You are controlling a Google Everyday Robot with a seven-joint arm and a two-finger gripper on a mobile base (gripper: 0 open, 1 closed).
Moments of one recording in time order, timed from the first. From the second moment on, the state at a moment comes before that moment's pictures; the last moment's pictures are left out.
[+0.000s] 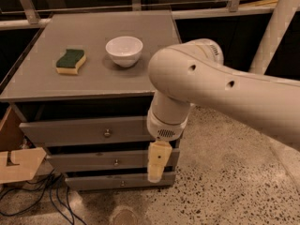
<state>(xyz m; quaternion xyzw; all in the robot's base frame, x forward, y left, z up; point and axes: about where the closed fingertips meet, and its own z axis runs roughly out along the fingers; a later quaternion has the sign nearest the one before) 0.434 -0.024 0.773 -0.66 0.74 0.05 0.09</state>
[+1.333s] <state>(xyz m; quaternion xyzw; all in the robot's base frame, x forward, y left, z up) 0.505 -0.022 0.703 -0.61 0.79 0.04 0.11</state>
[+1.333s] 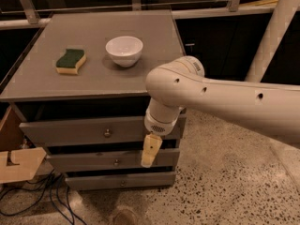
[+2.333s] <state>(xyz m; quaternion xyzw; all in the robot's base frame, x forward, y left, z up) 0.566 -0.033 0.675 -0.58 0.81 0.03 0.12</state>
